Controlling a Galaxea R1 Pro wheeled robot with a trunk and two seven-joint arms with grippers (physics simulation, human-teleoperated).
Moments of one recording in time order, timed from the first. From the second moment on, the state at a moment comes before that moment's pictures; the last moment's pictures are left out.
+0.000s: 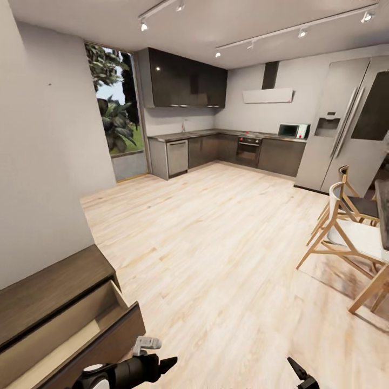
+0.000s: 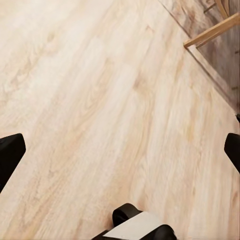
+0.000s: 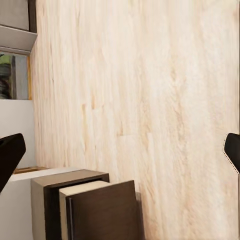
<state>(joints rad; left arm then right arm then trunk) -0.26 0.35 -0.77 -1.14 1.00 0.31 -0.15 -0.29 -0.21 -0.32 -0.15 -0.91 0.12 0.81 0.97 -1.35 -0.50</state>
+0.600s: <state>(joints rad) -0.26 0.35 -0.77 -1.12 1.00 0.31 -0.15 -0.29 -0.21 -0.32 -0.15 -0.91 0.12 0.81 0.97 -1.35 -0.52</state>
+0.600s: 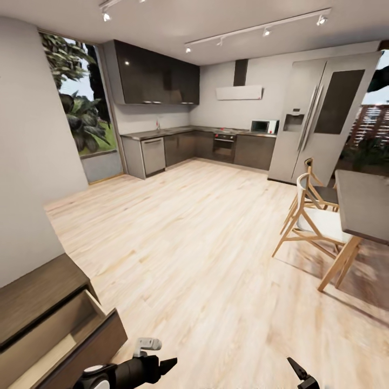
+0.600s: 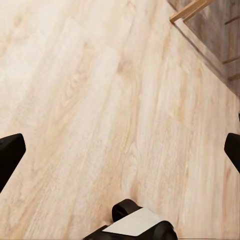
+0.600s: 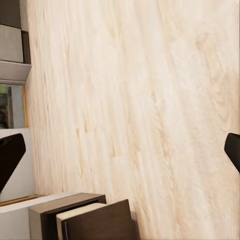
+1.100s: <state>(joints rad) -0.26 0.34 -0.77 -1.12 1.00 0.31 -0.15 -0.29 -0.21 -0.32 -0.15 -0.91 0.12 0.81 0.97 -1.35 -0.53</state>
